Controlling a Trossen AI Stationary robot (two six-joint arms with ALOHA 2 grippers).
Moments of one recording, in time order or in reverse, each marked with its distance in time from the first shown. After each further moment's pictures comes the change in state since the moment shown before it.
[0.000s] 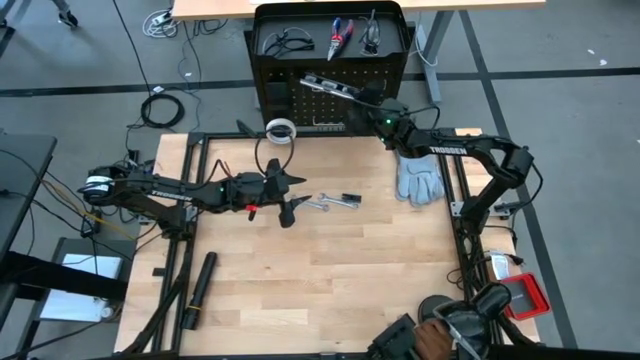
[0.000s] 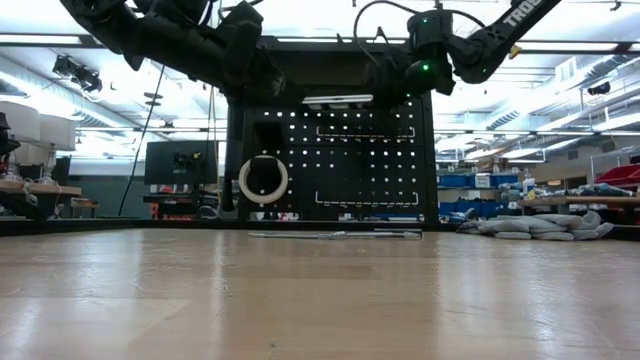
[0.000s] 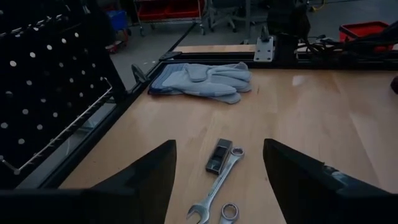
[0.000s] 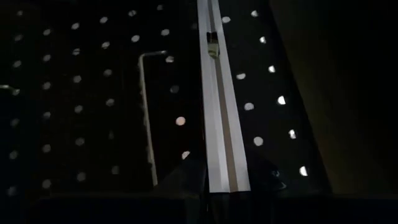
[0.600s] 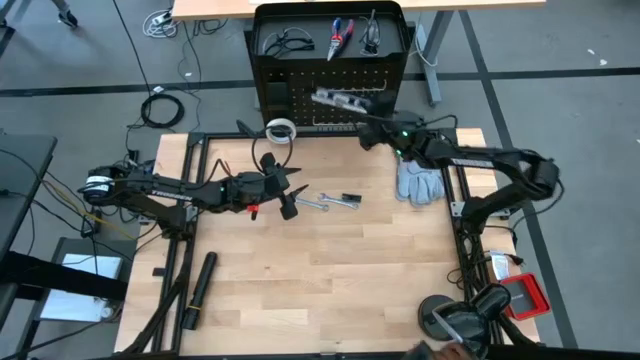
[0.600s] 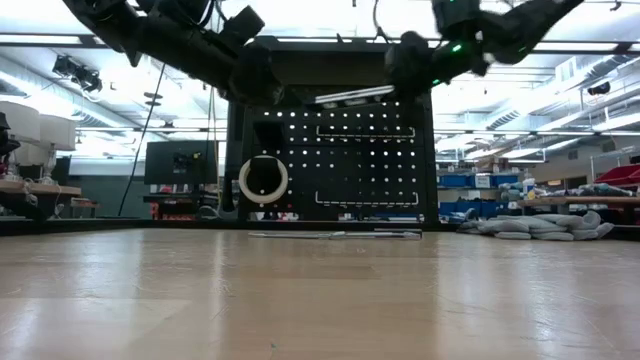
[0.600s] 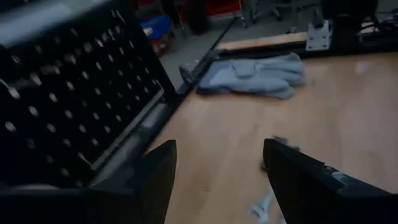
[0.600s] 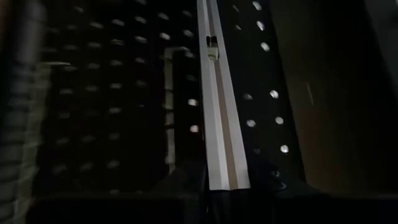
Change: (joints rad) left arm 0.000 0.000 0.018 -0.010 -0.193 0.126; right arm 0.074 -0.245 -0.165 -0.160 0.035 -0.058
